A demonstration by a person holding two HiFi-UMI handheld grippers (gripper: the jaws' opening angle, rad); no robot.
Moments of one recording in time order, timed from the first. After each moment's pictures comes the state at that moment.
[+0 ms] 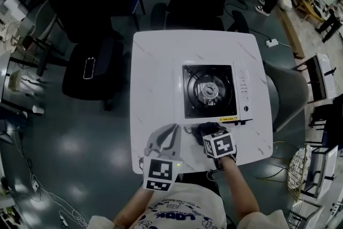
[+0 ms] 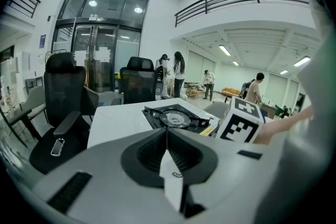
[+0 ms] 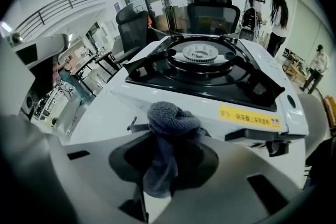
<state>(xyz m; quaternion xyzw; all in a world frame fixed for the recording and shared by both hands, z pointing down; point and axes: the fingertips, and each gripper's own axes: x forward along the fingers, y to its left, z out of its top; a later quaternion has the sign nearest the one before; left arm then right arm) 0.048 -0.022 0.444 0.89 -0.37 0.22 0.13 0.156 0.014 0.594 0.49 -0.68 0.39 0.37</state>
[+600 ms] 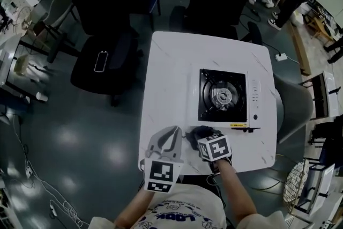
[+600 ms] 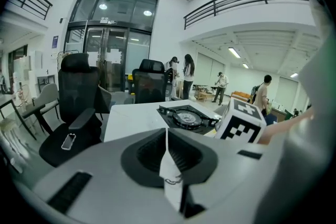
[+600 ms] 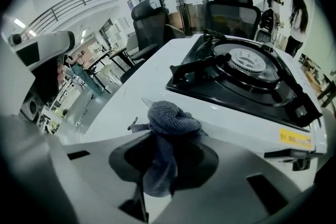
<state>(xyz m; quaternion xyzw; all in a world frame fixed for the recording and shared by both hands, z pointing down) 0.002 -0.023 0.444 0.87 -0.42 0.21 0.14 0.086 0.002 0.591 0.44 -0.72 0.38 0.37</state>
